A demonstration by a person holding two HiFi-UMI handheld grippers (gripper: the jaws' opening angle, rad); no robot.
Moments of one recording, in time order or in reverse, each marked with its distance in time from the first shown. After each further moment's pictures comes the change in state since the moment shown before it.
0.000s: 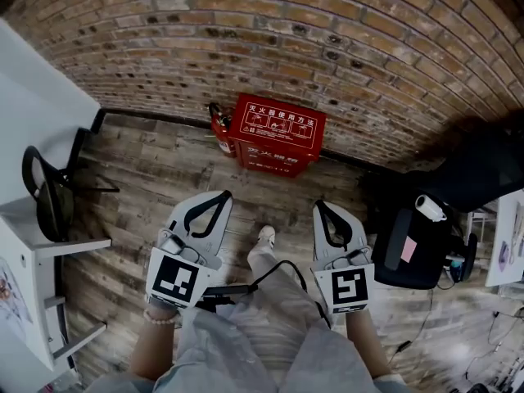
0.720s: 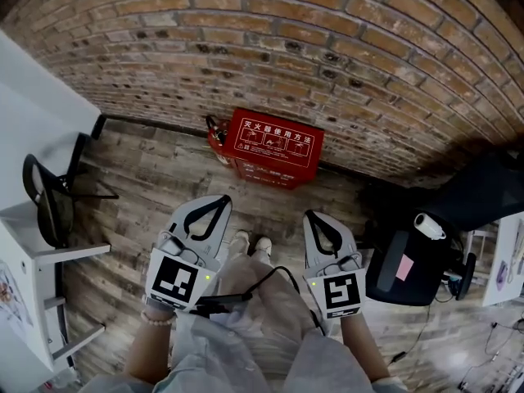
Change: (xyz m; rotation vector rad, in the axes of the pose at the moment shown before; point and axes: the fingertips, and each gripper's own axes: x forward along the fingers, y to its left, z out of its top) left arm 0.066 0.020 0.010 0.008 0.054 -0.002; right arm 0.047 -0.036 -0.011 0.049 0.019 0.085
